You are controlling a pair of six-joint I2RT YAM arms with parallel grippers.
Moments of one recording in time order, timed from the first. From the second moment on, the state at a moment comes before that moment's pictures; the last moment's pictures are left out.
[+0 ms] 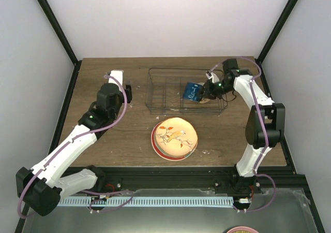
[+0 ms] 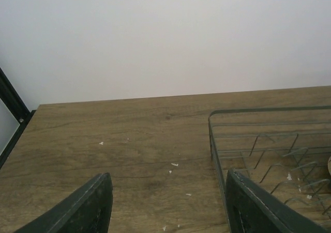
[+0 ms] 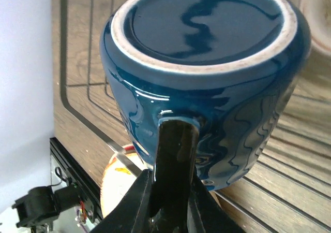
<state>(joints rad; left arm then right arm) -0.54 1.06 0.94 -0.17 -0.47 -0.13 0.09 1.80 1.50 -0.91 -0.79 0.14</state>
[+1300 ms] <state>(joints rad) -0.54 1.18 0.98 -0.15 -0.41 -0.13 0.12 1.61 1.07 -0.40 -0.42 -0.06</state>
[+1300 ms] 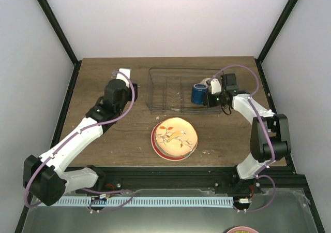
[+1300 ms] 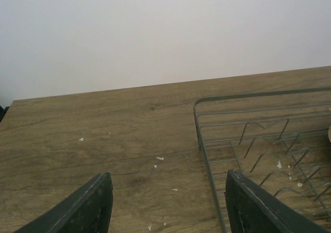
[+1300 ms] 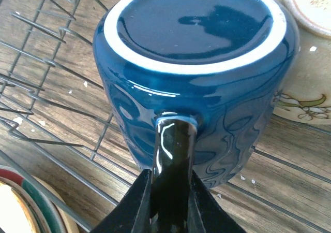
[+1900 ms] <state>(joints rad) -0.54 1.19 0.98 -0.15 -0.38 -0.13 0.19 1.60 1.05 -0.37 -0.30 -0.10</state>
